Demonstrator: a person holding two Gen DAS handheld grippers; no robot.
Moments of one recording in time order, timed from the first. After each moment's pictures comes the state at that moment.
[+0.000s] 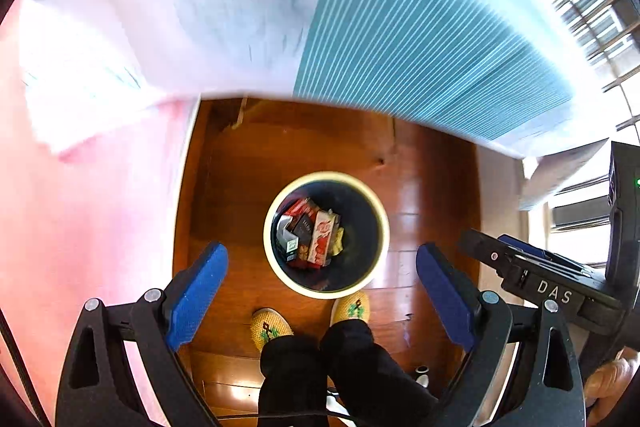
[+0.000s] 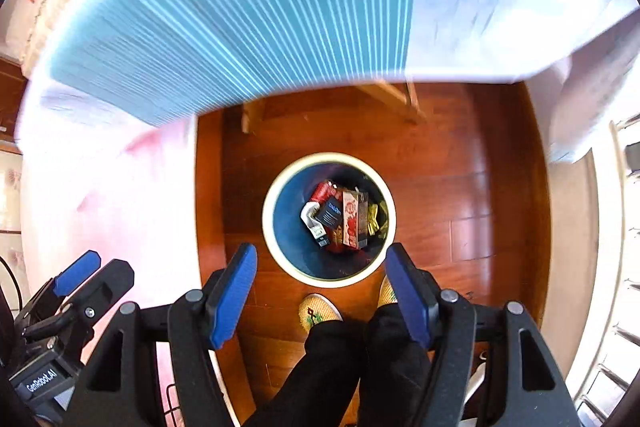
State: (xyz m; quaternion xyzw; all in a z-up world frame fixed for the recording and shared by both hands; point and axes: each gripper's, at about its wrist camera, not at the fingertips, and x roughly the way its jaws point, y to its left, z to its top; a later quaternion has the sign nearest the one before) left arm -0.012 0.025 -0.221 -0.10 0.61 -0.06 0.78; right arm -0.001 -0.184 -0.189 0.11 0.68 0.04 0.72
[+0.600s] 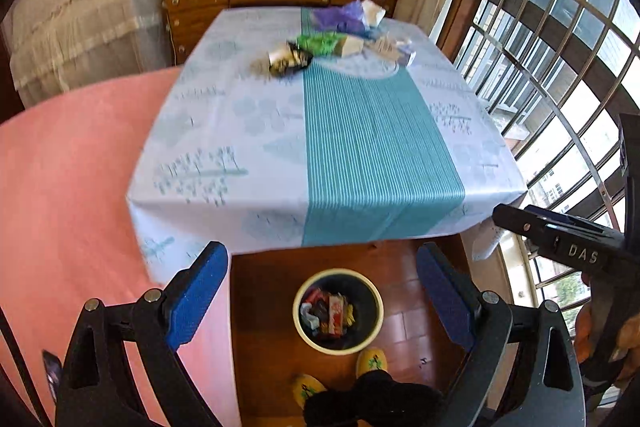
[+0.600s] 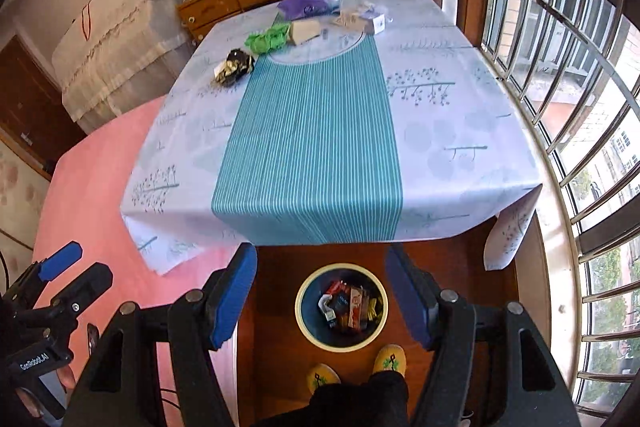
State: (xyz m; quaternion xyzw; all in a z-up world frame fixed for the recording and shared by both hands) left arm -0.010 0.041 -0.009 -0.02 0.48 -0.09 0.88; right arm 0.016 -0.187 0.015 0.10 0.54 0.04 0.84
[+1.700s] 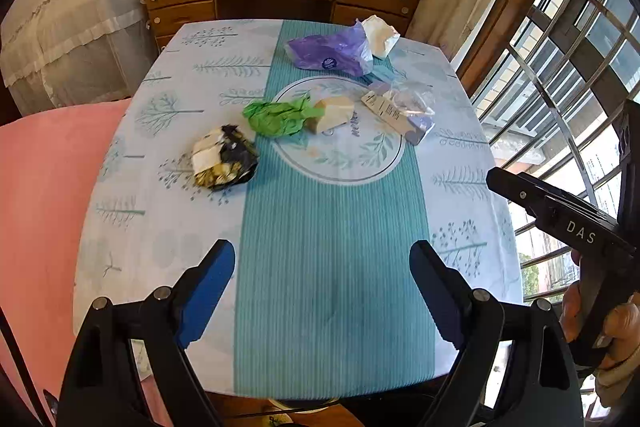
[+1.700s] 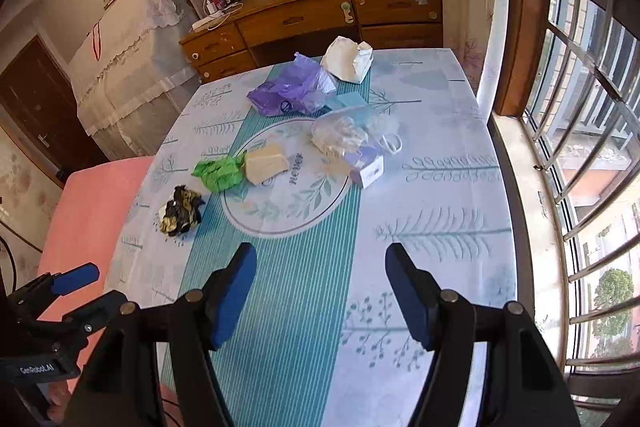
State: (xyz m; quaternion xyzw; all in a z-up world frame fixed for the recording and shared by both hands) left arm 0.260 -0.068 0.000 -0.05 0.52 -0.06 0.85; right arm 0.297 -0.285 0.012 0.09 0.51 0.12 0.84
